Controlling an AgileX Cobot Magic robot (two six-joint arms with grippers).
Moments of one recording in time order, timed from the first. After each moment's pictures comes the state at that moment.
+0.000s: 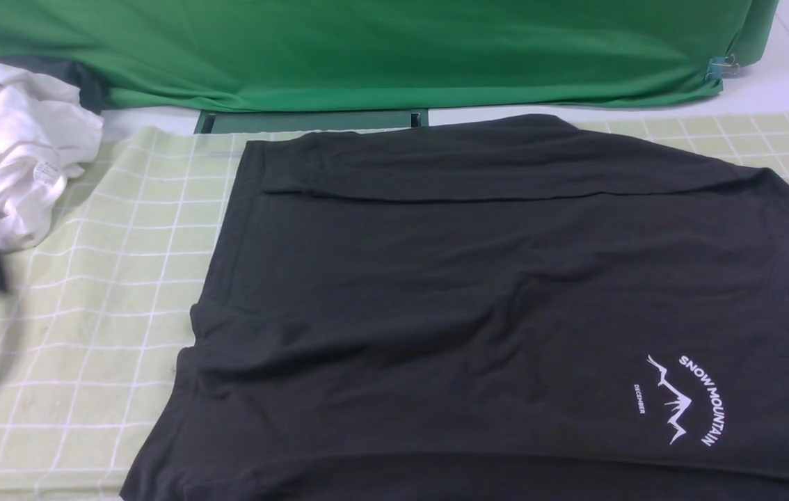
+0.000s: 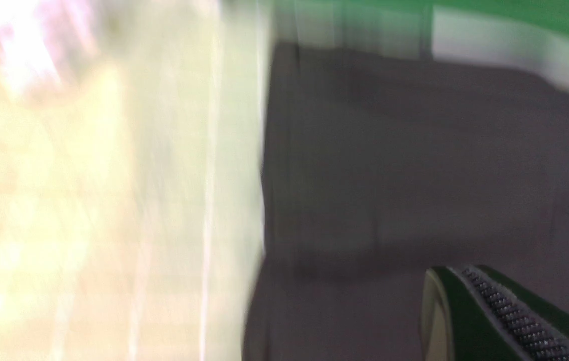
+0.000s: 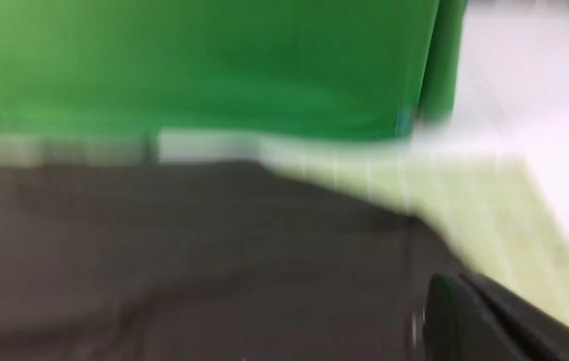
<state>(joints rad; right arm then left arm) 0.16 0.58 -0.90 0.02 0.78 0.05 0.07 0.80 -0.85 -0.32 1.01 0.05</state>
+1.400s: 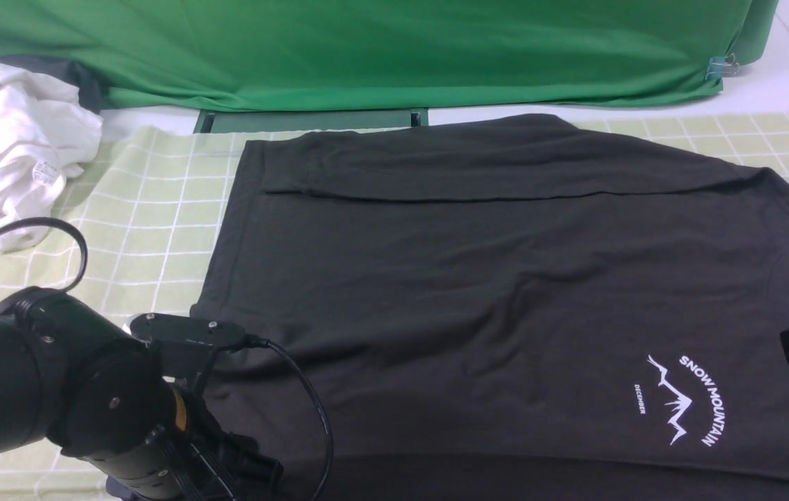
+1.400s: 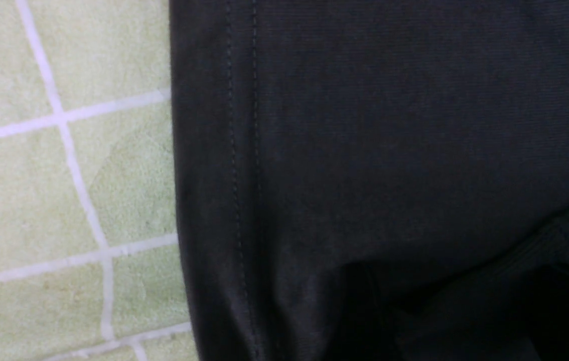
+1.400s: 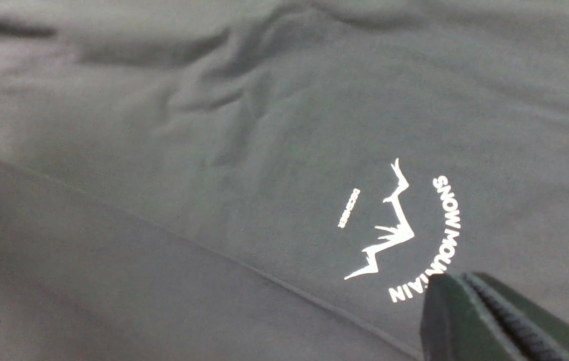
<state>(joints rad) 0.30 0.89 -0.73 0.24 0.77 -0.14 -0.48 1.42 -0.61 0.04 0.67 -0.36</state>
